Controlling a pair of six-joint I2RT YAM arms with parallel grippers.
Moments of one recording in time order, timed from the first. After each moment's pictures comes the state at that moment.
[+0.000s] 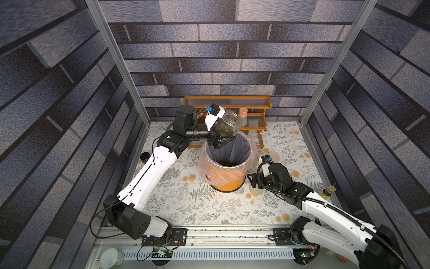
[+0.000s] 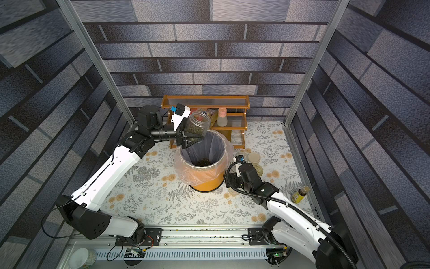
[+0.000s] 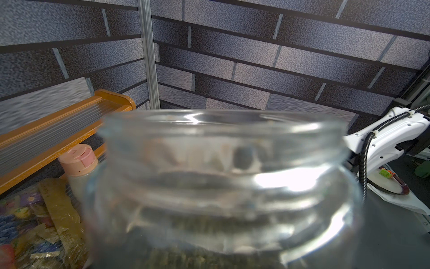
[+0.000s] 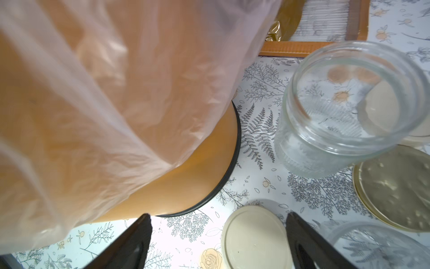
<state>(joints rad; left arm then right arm) -0.45 1.43 1.54 -0.36 0.91 0.11 0.66 0.94 0.58 -0.33 0.05 0.38</state>
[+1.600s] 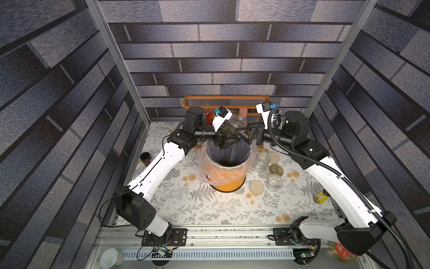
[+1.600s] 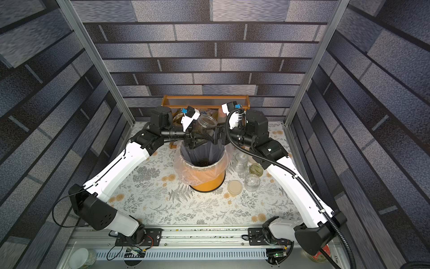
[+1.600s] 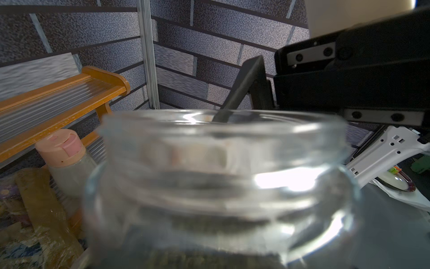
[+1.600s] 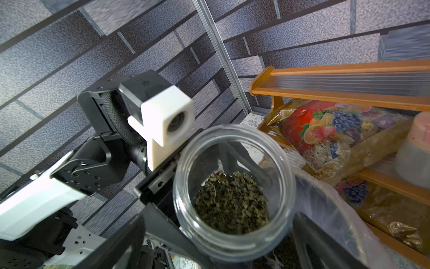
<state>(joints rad) -0.49 1.53 1.56 -0.35 0.86 0.12 0.55 1.29 1.49 -0.40 -0.52 0.39</state>
